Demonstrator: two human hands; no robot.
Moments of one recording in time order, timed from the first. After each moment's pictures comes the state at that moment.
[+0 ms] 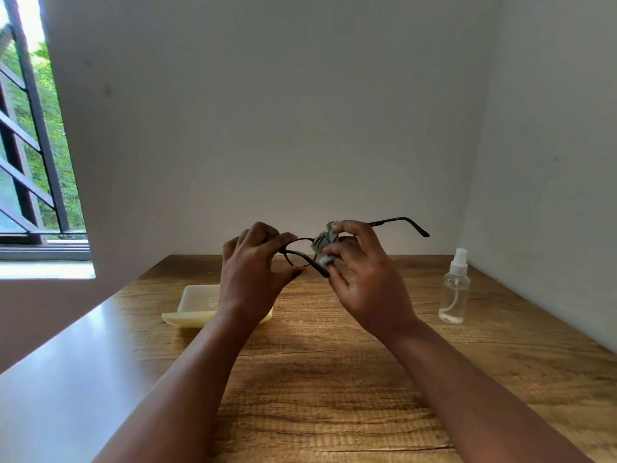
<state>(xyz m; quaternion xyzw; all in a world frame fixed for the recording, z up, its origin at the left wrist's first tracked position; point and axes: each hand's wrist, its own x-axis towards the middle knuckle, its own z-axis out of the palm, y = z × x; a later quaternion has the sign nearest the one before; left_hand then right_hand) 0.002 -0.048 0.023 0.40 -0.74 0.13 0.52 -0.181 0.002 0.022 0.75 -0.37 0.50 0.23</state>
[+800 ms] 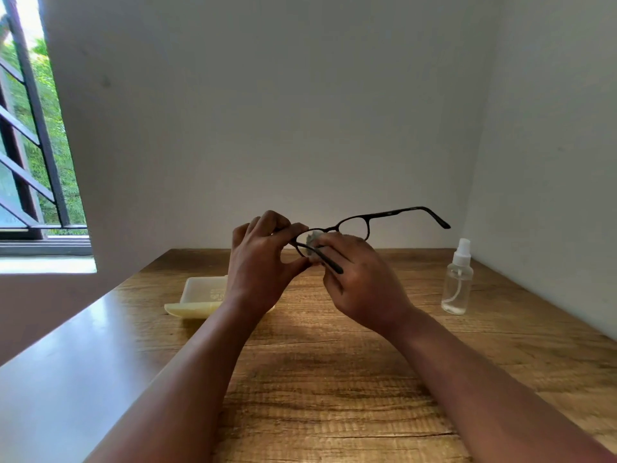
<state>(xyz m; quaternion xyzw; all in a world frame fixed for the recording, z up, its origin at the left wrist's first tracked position) -0.002 -0.043 0.024 0.37 -0.76 0.15 0.52 -0.177 -0.004 0.015 0.80 -0.35 0.38 0.32</state>
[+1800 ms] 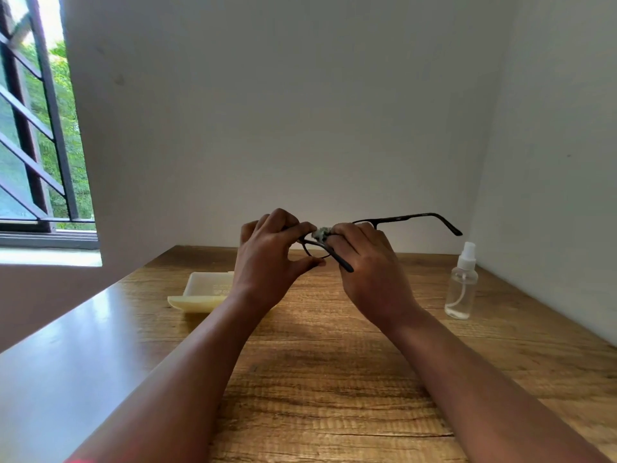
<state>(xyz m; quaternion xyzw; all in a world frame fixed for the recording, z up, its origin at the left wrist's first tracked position) -0.006 -0.041 0.024 0.37 -0.76 0.15 0.52 -0.180 -0.009 0.017 0.73 -0.41 0.38 0.39</state>
